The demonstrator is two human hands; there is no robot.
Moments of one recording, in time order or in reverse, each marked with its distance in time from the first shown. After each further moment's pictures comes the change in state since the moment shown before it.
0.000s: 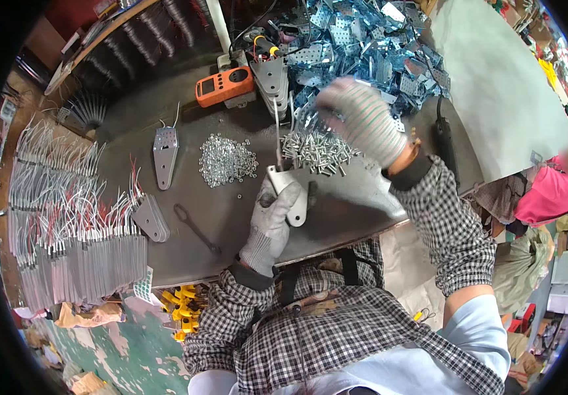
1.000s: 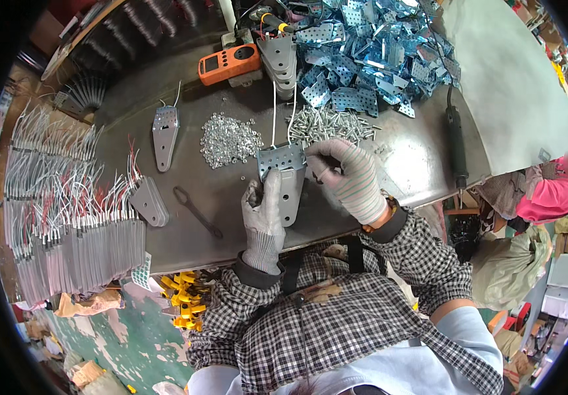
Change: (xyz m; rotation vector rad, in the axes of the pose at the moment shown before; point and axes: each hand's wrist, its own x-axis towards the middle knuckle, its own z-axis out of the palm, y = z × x) left_hand -0.025 0.002 -0.008 0.190 0.353 -0.035; right_hand -0.075 -0.089 0.035 0.809 0.005 0.595
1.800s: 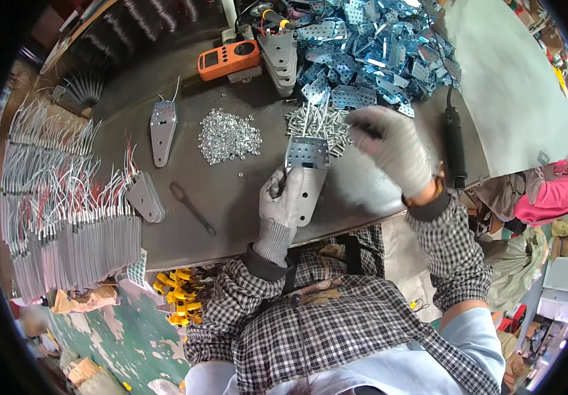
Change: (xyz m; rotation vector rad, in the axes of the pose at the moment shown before) left_hand 0.006 -0.014 0.021 -0.153 -0.095 -0.113; right_hand 0.032 -0.016 -0.068 -0.233 -0.062 -0.058
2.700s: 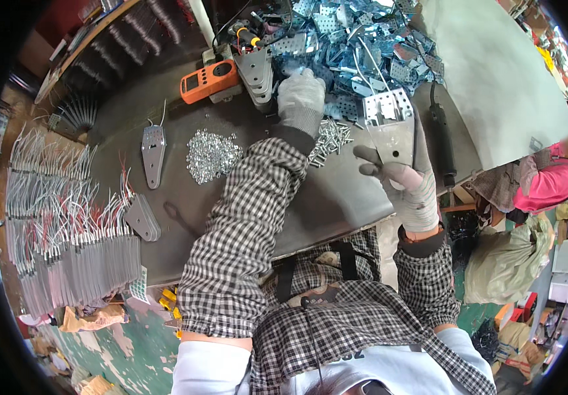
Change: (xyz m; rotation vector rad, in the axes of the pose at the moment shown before) left_hand 0.181 0.037 0.106 1.970 0.083 0.932; right_hand -0.059 -0.005 -0.027 1.153 0.234 0.188
